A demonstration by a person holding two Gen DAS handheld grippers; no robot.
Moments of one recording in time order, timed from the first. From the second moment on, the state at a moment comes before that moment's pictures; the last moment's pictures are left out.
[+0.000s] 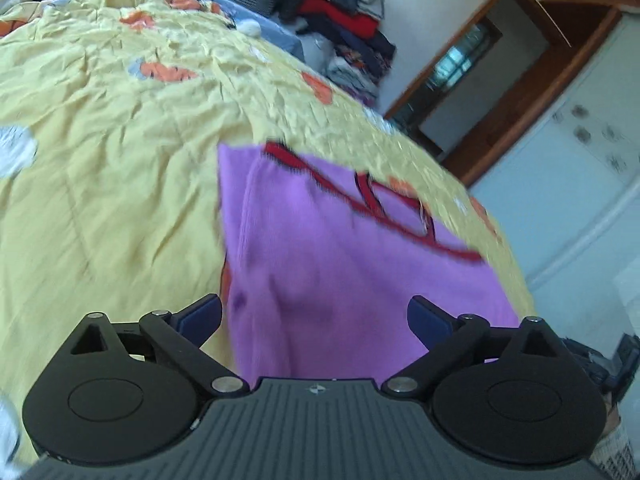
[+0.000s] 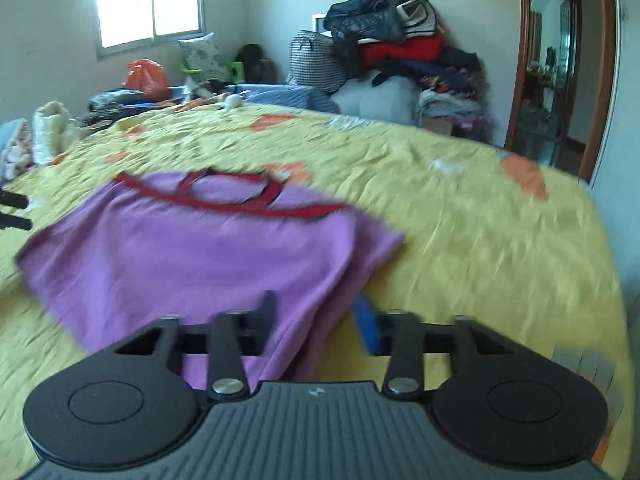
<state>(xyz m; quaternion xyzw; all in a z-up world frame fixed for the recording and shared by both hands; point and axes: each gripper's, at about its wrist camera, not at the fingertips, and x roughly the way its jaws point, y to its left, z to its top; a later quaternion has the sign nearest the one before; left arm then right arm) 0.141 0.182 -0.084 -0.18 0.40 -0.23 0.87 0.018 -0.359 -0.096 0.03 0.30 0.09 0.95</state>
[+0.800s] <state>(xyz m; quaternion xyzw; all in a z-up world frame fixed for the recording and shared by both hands) 0.099 0.222 -0.113 -0.14 0.44 -0.27 0.85 -0.009 -0.388 -0.123 0.04 0.34 0.11 0.93</state>
